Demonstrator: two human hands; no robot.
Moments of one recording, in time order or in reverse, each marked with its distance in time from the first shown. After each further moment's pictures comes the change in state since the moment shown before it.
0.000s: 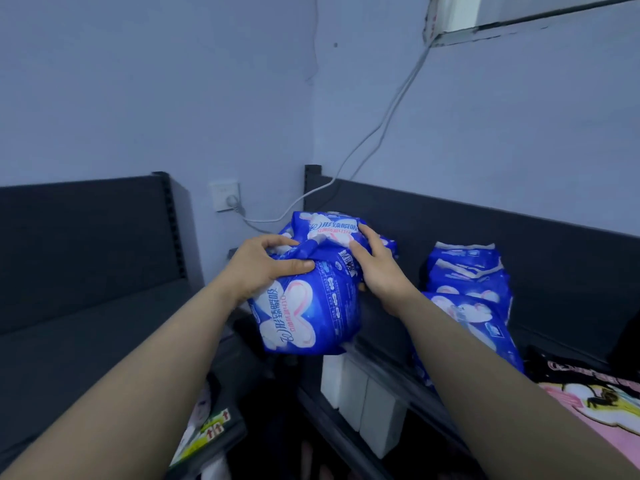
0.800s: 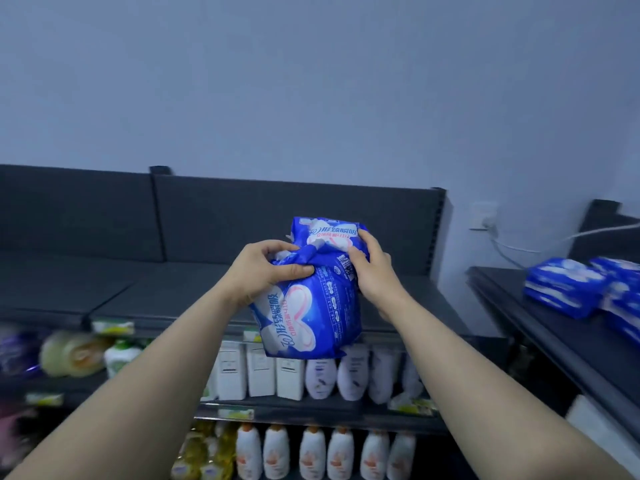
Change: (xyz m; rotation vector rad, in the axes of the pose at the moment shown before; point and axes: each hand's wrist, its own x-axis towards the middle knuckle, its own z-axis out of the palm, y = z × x) left_hand -0.334 0.005 -0.215 0.096 0.747 -0.067; right_hand -0.183 -0.110 0.309 0.127 -0.634 -0.271
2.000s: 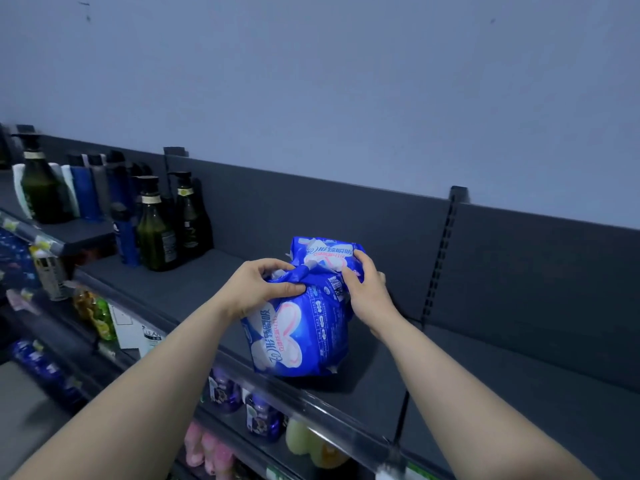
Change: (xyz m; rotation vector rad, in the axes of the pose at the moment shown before) left_hand 0.105 -0.161 -0.645 0.115 0.372 -0.230; right_hand 0.175 -0.094 0.692 0.091 -0.438 -0.020
